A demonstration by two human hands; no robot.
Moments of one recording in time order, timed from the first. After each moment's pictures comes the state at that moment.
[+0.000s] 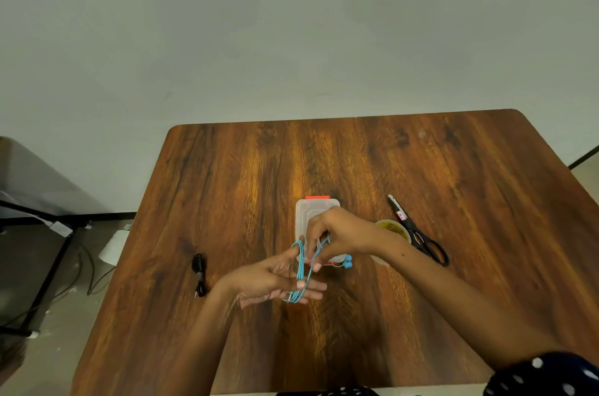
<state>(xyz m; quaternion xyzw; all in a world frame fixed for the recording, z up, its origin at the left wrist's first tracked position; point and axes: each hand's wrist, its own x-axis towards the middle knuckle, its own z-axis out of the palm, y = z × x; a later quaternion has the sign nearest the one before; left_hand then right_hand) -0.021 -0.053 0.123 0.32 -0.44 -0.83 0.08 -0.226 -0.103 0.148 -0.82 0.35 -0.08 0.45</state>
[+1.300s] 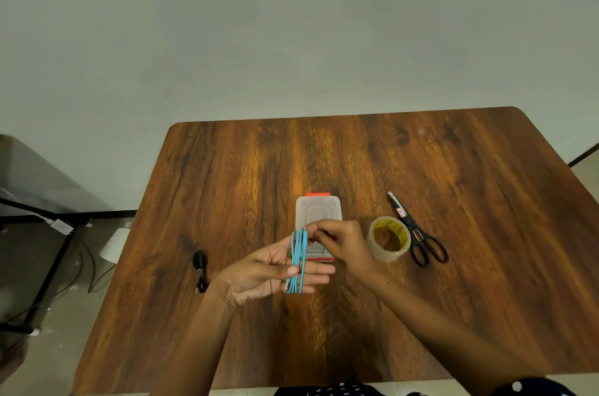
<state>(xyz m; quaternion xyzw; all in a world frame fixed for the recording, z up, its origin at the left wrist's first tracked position) -0.014 -0.053 0.127 0.14 -0.38 -0.90 0.15 -0.213 -0.062 0.093 -0.67 0.47 -0.39 0.42</state>
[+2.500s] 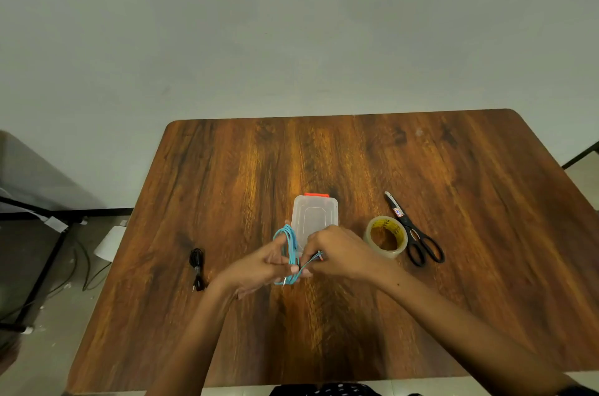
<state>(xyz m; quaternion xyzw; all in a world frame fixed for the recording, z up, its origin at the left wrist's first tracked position) -0.019 -0.052 0.119 0.40 -0.50 -0.76 0.14 -0.210 -0.059 0.137 -0.83 0.45 -0.05 0.32</state>
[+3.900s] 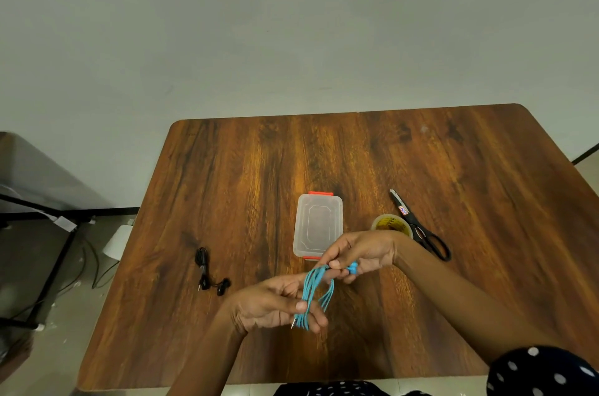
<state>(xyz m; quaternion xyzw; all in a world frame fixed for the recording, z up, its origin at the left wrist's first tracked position) -0.024 -0.020 0.102 0.11 -0.36 -0.92 0.10 -0.253 -0.091 0.098 -0.40 0.22 0.02 0.89</state>
